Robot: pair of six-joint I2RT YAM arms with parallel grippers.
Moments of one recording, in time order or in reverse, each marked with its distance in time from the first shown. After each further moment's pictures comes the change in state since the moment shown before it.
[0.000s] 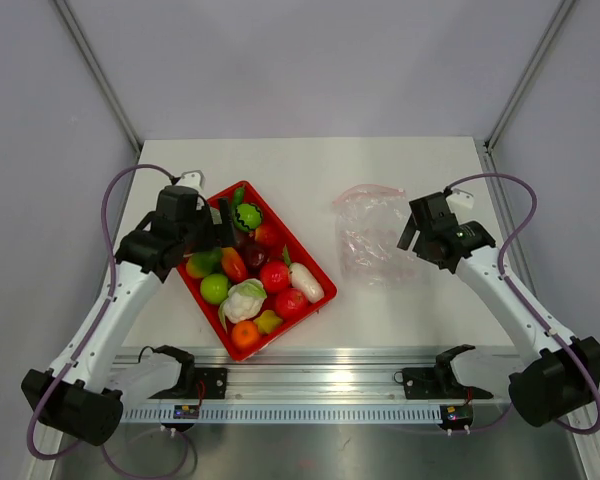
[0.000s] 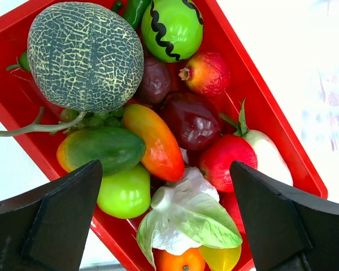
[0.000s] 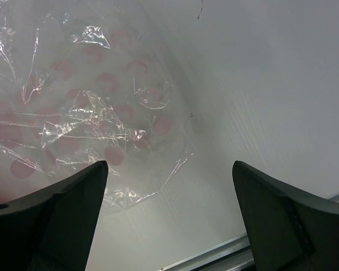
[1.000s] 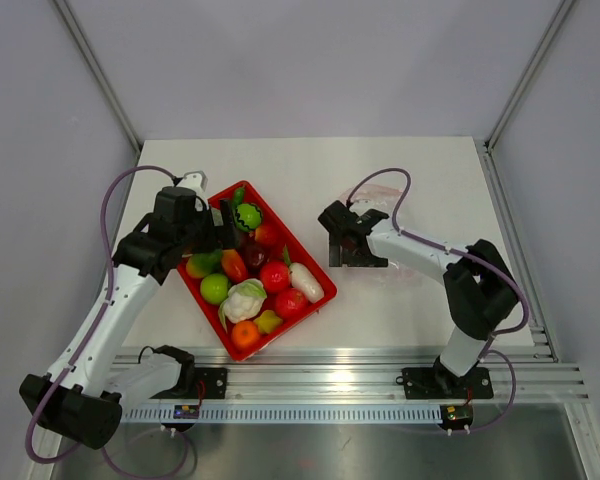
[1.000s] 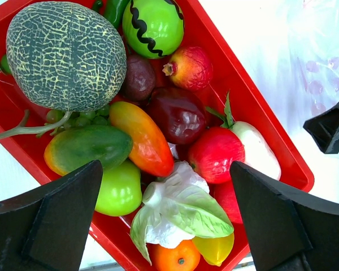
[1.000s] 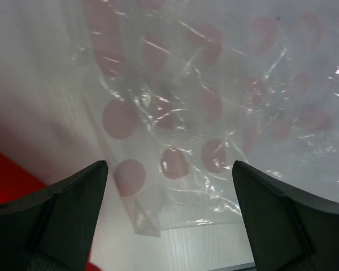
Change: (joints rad) left arm -0.002 -0.023 0.000 -0.002 0.064 0.014; right arm 0.363 0.556 0.208 0.111 -0.085 0.014
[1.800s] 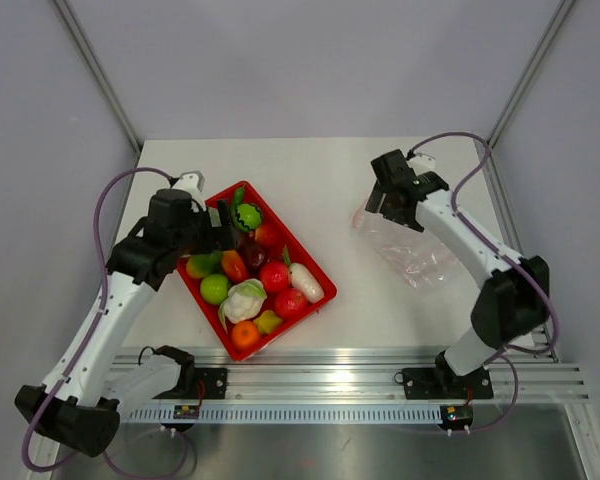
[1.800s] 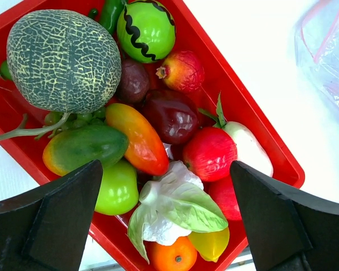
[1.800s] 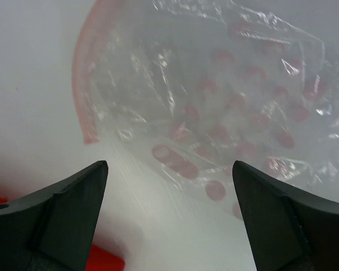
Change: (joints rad) left arm -0.010 -0.041 0.002 0.000 0.005 0.001; right arm -0.280 -0.183 0.122 -0.105 0.076 0.050
